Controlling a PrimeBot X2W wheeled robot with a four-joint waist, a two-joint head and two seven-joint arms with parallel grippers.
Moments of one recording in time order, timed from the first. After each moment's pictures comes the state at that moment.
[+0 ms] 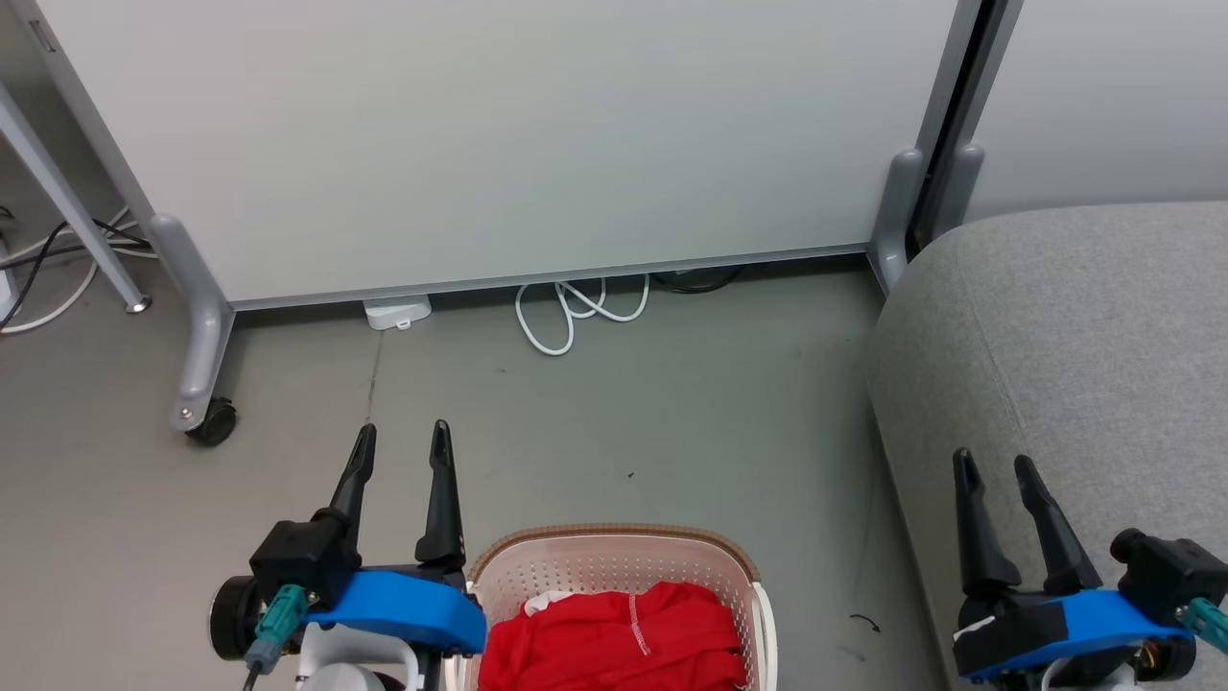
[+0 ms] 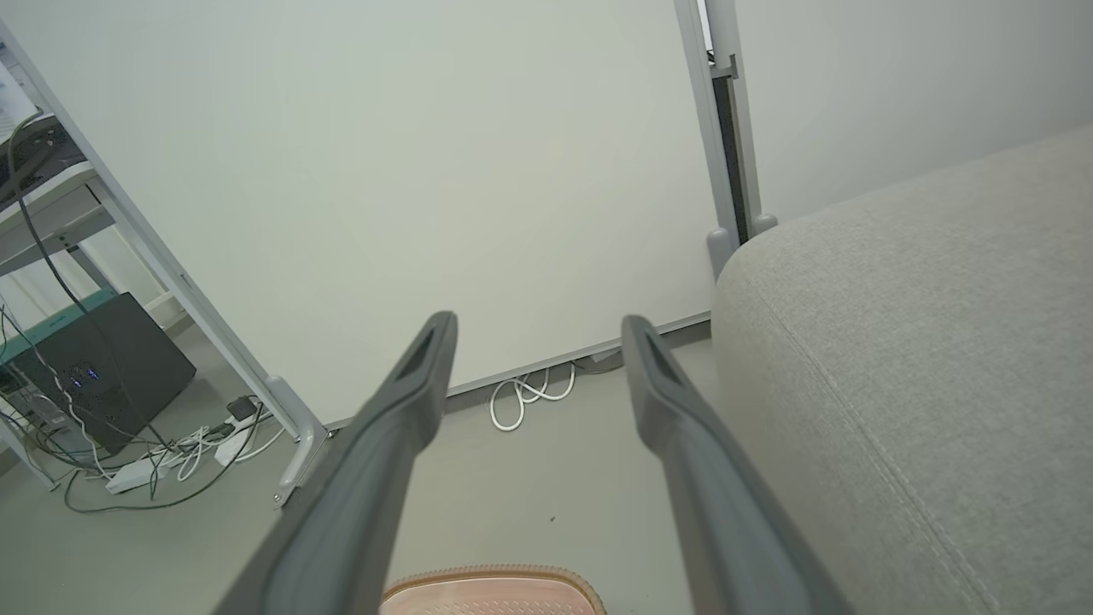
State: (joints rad) left arm -0.10 0.07 -0.23 0.21 -0.31 0.04 -0.19; right arm -0.05 -0.05 -0.04 0.22 0.39 0.13 -0.19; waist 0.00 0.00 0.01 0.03
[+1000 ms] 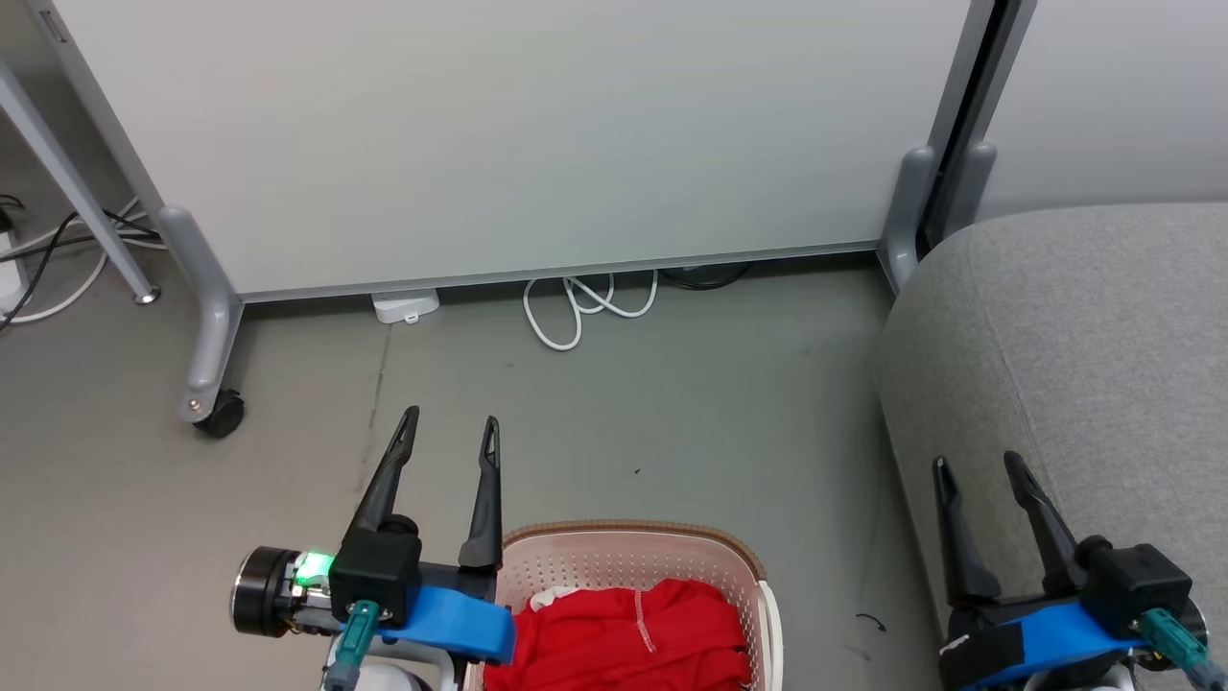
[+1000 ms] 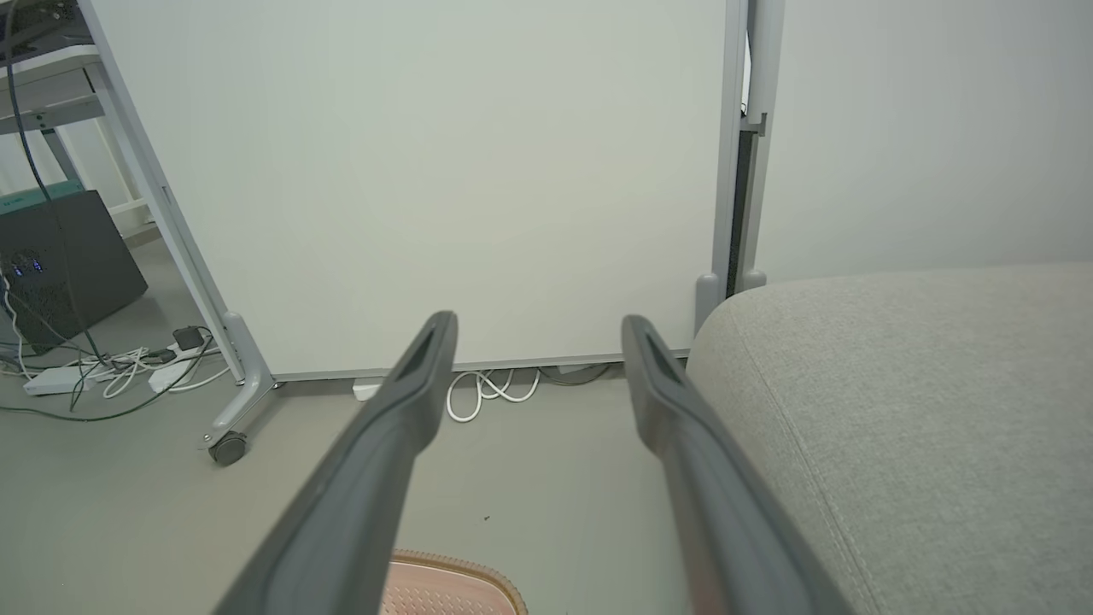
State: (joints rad) left arm -0.11 0.07 -0.28 0.20 -0.08 0.06 -0.25; right arm -0.04 -0.05 -0.03 0.21 0.15 0.13 -0.25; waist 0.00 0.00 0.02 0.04
